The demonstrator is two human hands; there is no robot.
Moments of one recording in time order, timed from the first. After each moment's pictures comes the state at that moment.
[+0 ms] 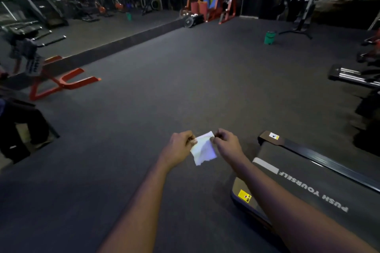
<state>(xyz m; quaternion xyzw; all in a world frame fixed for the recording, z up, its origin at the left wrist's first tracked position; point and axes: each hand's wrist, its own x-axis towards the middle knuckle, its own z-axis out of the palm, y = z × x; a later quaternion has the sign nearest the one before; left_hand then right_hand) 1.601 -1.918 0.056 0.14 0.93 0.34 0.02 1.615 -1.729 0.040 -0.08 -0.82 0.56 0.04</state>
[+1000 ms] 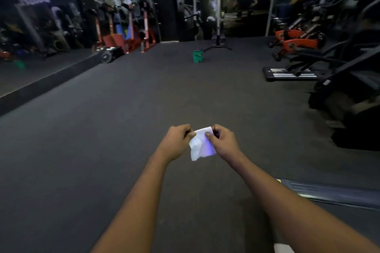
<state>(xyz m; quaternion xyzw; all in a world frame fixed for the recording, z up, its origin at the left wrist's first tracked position) 0.826 -1.628 -0.140 0.37 0.87 0.33 0.04 0.917 -1.468 -0.187 -0.18 -0.78 0.54 0.25</state>
